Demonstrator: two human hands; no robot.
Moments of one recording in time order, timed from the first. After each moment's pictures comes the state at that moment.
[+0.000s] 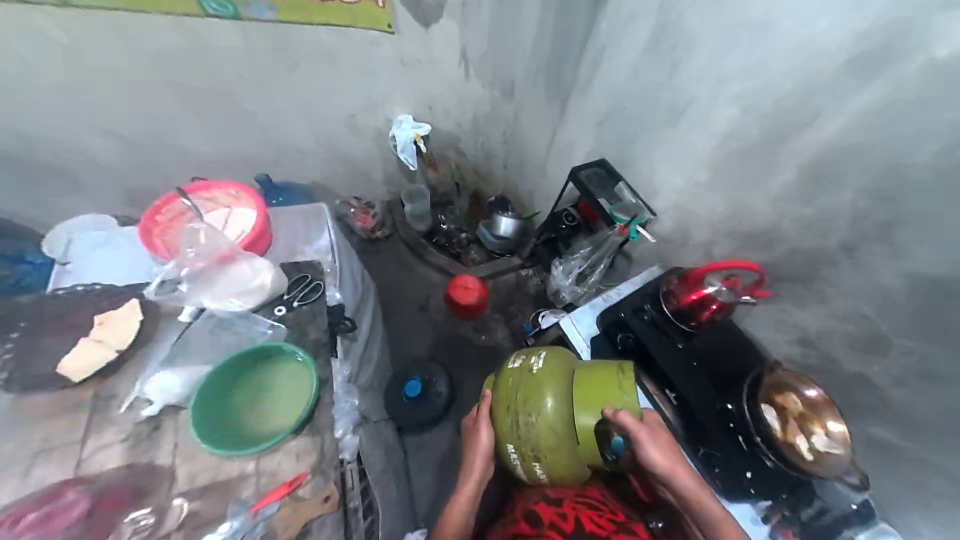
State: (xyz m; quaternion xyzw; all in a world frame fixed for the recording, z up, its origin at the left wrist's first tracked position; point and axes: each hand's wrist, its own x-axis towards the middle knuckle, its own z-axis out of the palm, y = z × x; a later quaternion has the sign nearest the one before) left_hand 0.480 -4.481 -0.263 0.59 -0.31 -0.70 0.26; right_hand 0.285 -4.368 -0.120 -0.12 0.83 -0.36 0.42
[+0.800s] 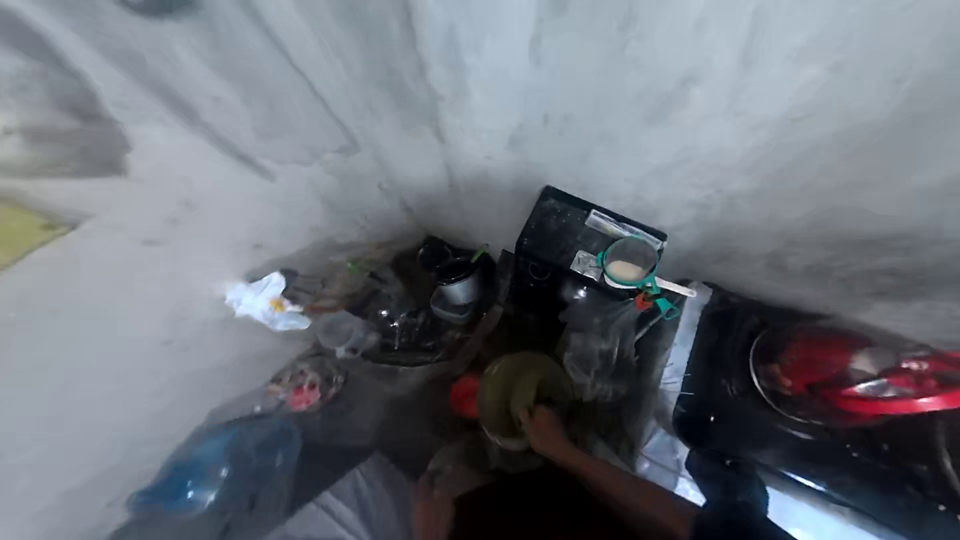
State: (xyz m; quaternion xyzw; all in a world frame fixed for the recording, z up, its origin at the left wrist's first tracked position) left_hand 0.295 -4.997 -0.387 0.58 -0.69 -0.42 -0.11; right_hand 0.055 -4.865 -0.336 0.02 0.79 -0.24 0.56
